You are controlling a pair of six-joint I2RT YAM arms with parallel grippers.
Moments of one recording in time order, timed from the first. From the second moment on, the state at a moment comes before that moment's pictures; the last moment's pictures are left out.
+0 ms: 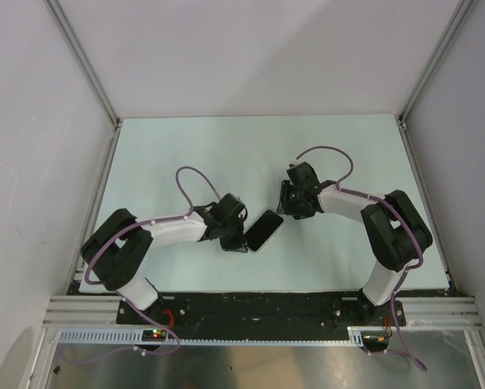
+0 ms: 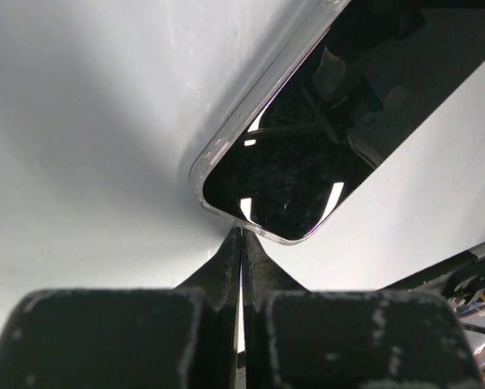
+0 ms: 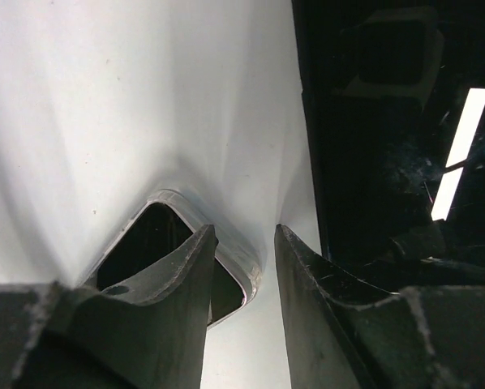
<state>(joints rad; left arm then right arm) -0.79 1.58 0.78 -0.29 0.13 -0.90 0.55 1.75 1.00 -0.22 -0.07 0.60</state>
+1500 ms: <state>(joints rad) -0.65 1.59 0.81 -0.26 0.03 -0.81 0.61 1.62 0.93 -0.34 -0.02 0.59</state>
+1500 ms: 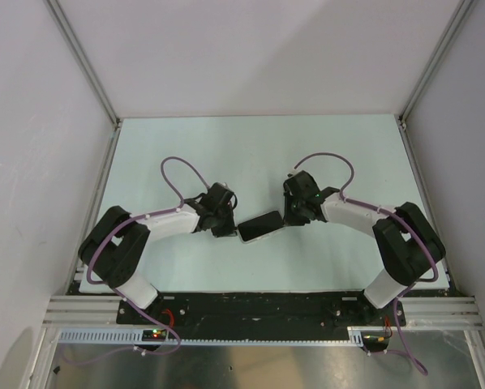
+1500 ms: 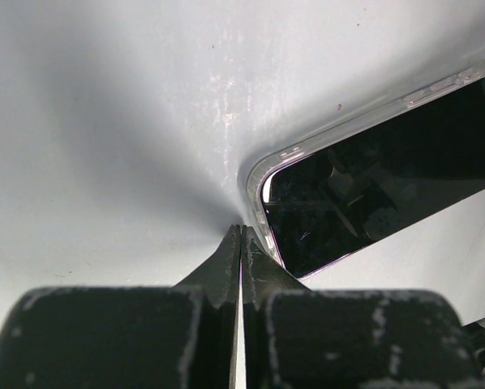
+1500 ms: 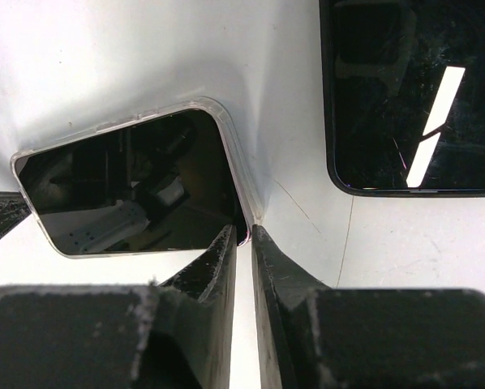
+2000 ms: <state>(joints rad) -0.65 1.59 0.81 -0.26 0.03 -0.81 0.65 1.64 0.94 -0.33 0.05 0.59</state>
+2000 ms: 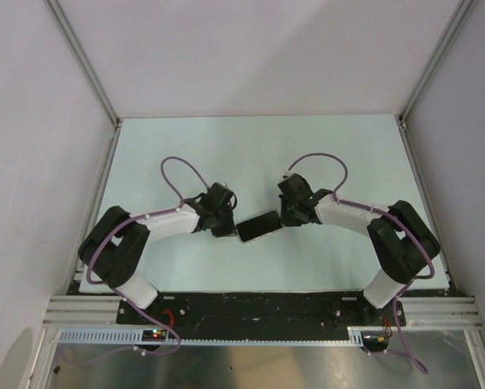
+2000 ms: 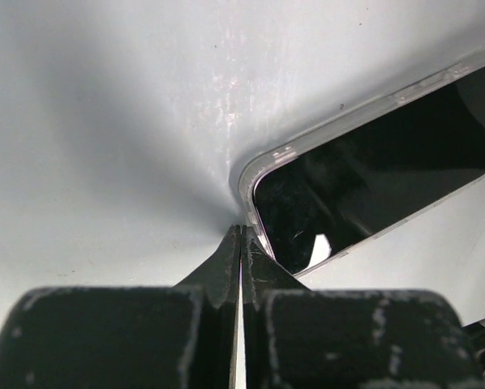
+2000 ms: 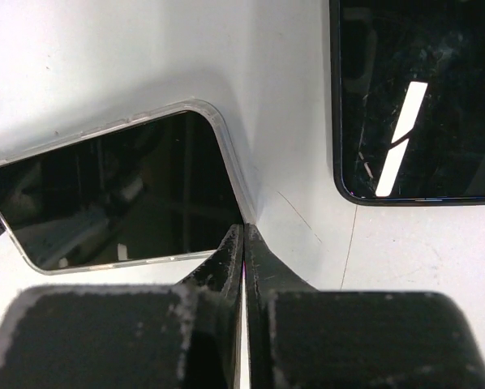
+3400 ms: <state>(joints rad) -0.60 1.73 1.25 -0.45 0.02 -0.54 0.66 1.60 0.96 -0.36 0.08 0.60</state>
